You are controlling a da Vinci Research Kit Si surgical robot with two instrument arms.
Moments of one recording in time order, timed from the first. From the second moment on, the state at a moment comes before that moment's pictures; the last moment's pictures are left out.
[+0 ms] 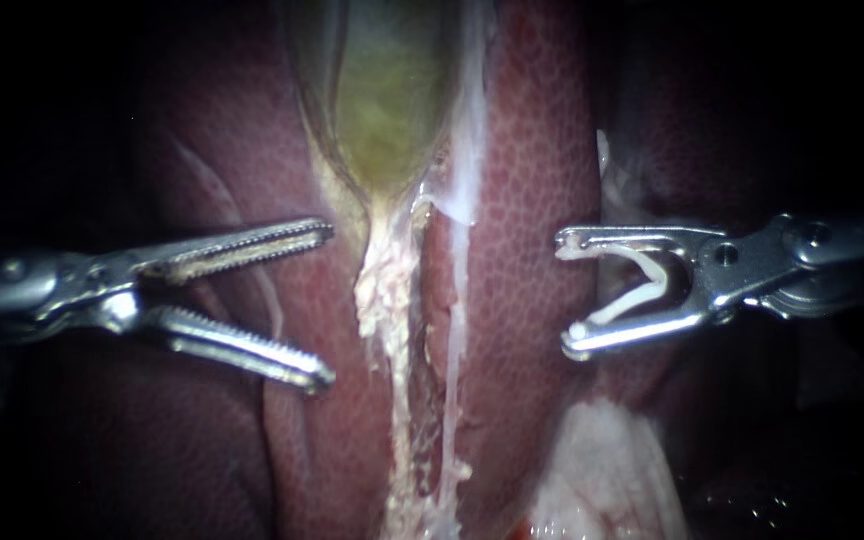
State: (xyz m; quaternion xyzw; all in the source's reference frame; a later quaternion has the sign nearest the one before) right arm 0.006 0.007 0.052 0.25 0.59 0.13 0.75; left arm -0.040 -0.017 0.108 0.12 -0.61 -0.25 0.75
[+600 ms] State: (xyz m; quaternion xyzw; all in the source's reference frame) right arm 0.006 0.007 0.052 0.25 0.59 0.13 0.75; left arm -0.042 -0.016 0.113 0.14 -0.57 -0.32 0.74
